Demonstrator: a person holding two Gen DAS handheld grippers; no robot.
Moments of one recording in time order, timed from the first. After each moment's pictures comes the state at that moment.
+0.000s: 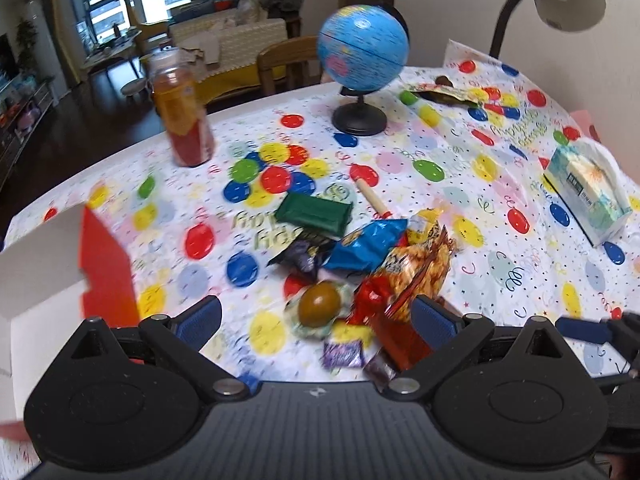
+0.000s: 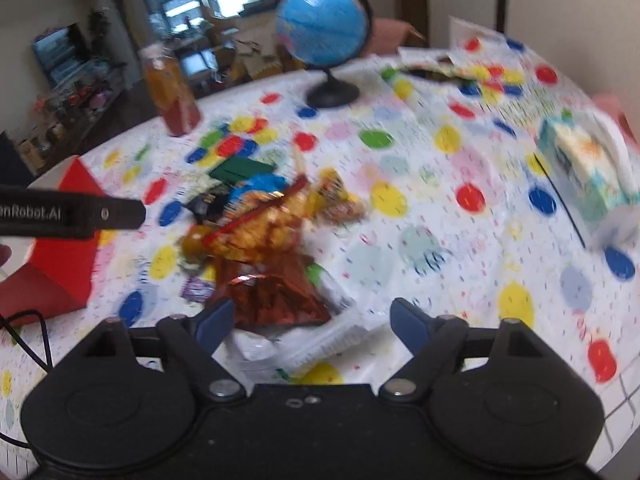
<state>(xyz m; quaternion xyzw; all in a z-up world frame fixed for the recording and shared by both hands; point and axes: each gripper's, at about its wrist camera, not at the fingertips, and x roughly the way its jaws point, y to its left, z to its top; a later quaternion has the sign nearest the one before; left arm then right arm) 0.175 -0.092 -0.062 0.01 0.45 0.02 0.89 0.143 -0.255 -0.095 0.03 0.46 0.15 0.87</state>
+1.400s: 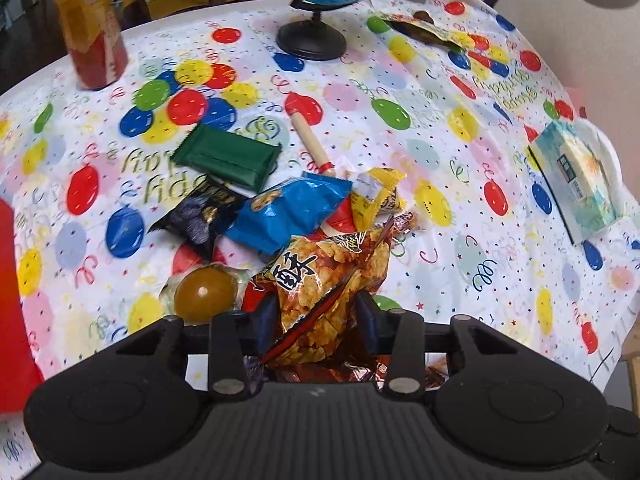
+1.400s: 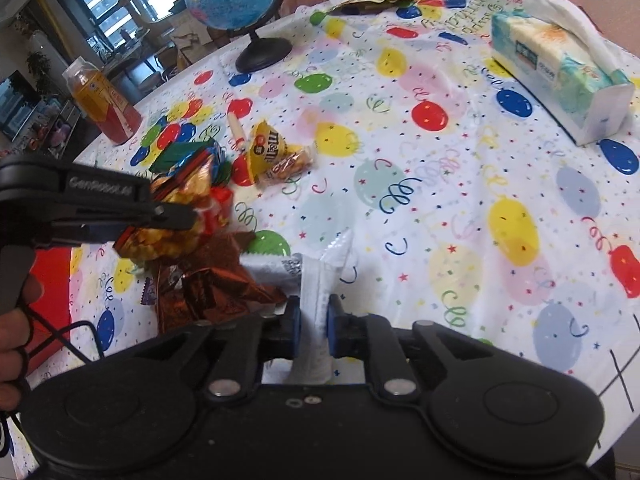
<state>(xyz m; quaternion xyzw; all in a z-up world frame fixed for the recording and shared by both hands) 0.244 -0.108 -0.123 -0.08 0.55 -0.03 0.83 0.152 -0.282 -0.131 0.12 0.51 0.09 0.84</state>
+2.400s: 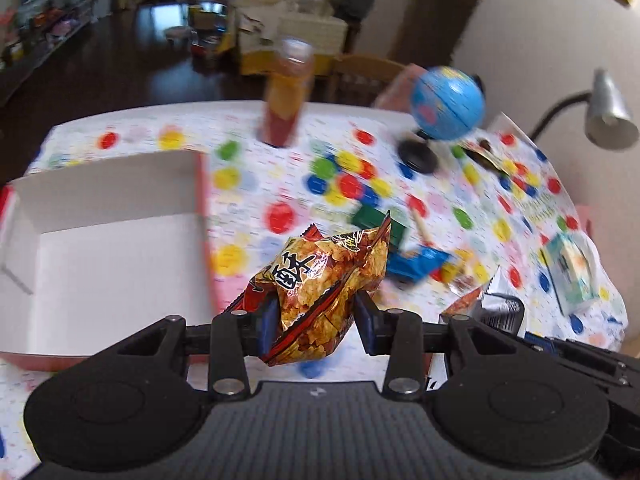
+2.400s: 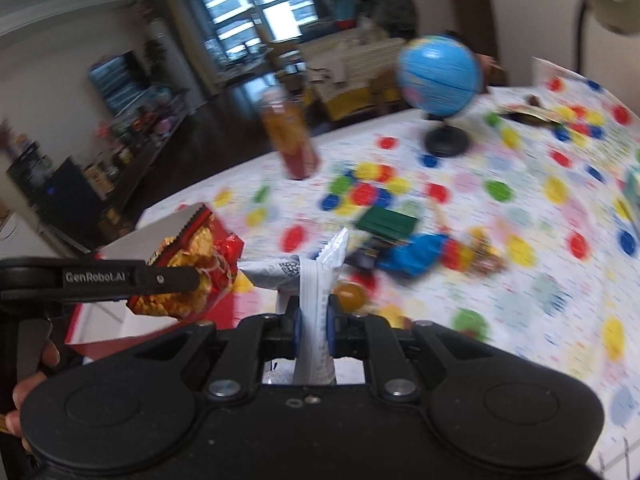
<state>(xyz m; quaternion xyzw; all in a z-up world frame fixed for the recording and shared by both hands) 0.105 0.053 -0.004 -0.15 0.44 0.07 0.88 0.121 -0.140 -0.005 0.07 0.43 0.26 0.86</state>
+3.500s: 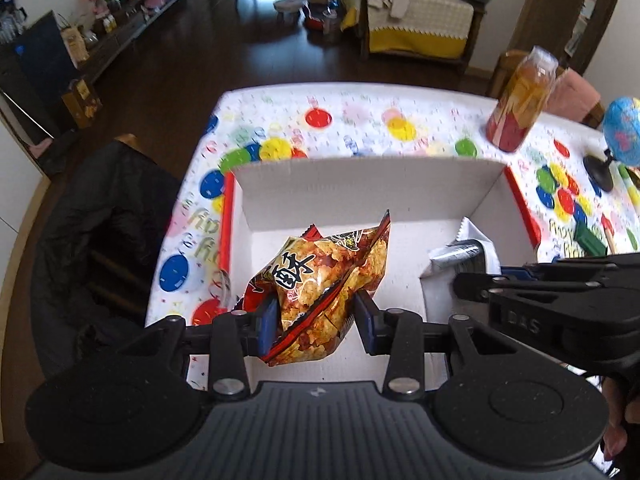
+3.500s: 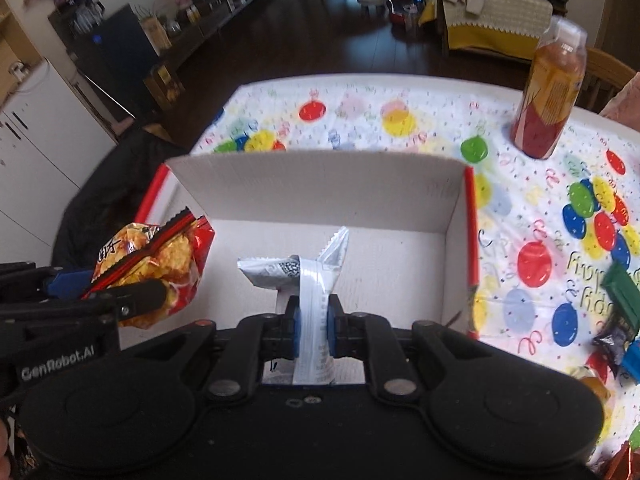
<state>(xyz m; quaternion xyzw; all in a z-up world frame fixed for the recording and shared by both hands) 0.079 0.279 -0.043 -0.12 0.50 0.20 0.83 0.166 0.177 -0.055 -0.09 0.52 0.34 0.77</state>
